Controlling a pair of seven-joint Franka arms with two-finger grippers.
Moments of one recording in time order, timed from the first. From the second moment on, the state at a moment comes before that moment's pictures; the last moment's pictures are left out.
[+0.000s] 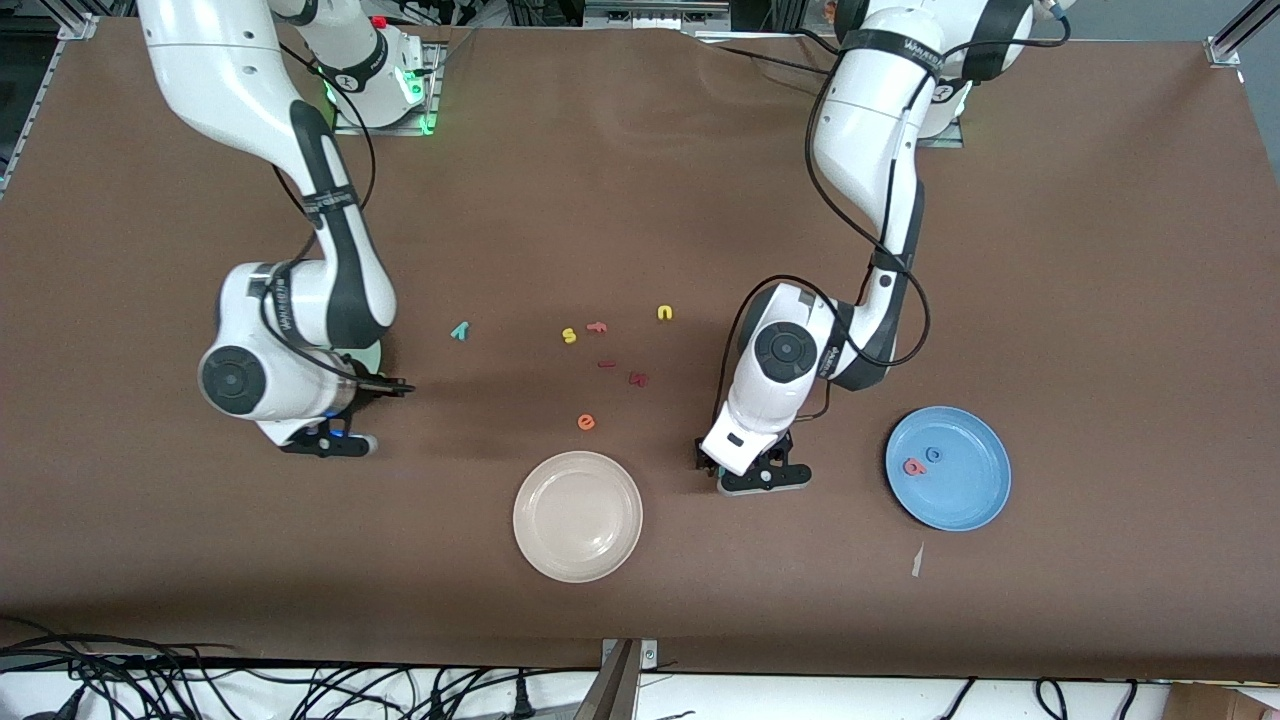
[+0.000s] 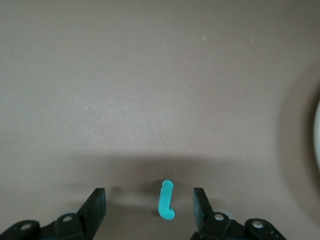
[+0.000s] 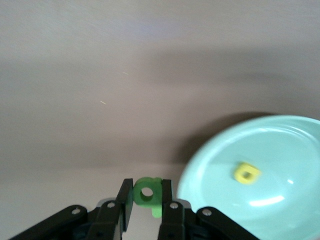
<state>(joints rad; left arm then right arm) -0.71 1.00 0.30 -1.28 -0.30 2.44 -0.51 0.45 0.62 -0.34 -1.64 0.26 1.96 0.05</state>
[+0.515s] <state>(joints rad) -0.73 1.03 0.32 -1.27 -0.30 2.47 -0.52 0.45 0.50 -0.41 -1.95 0.26 2.19 -0.09</state>
